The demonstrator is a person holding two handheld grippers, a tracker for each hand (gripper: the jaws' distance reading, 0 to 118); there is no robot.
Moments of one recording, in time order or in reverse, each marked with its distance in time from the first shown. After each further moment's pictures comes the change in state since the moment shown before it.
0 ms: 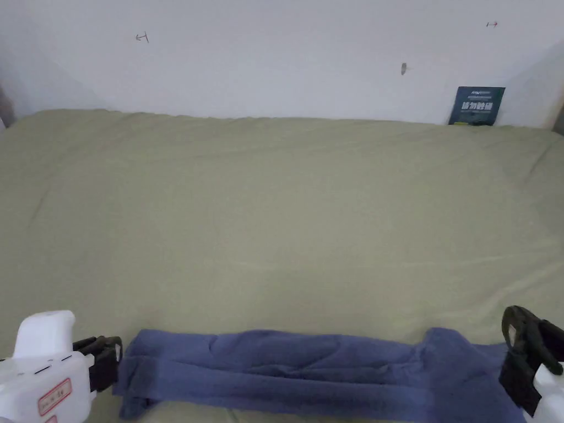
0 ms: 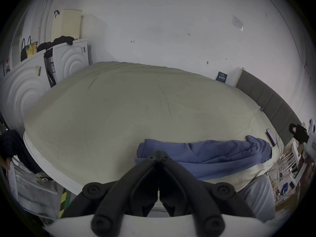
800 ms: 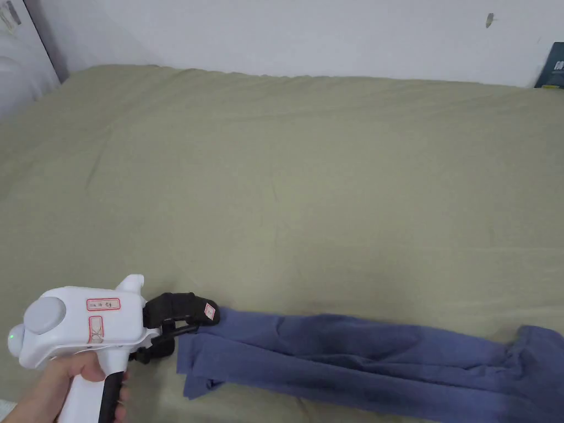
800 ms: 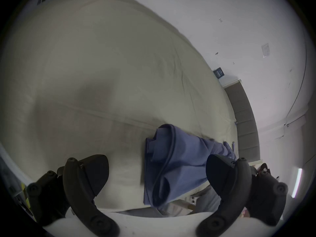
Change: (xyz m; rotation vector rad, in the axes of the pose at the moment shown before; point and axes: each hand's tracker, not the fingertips) left arm -0.109 0.016 -0.139 -0.434 -0.510 0.490; right arm -0.024 -0.017 0.000 -0.098 -0.030 0.069
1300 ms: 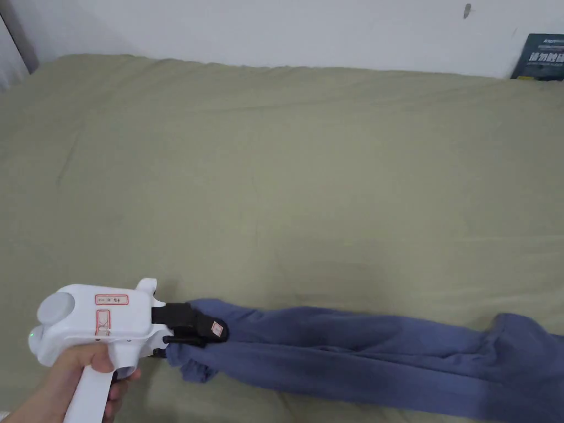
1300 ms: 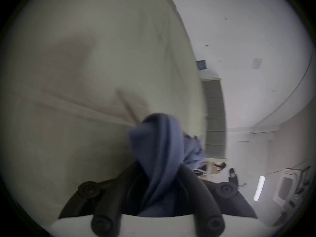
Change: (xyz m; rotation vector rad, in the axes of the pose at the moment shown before) left arm -0.002 -0.007 -0.044 -0.155 -0.116 0.111; right arm 0.005 0.003 -0.004 -0.013 0.035 -0.057
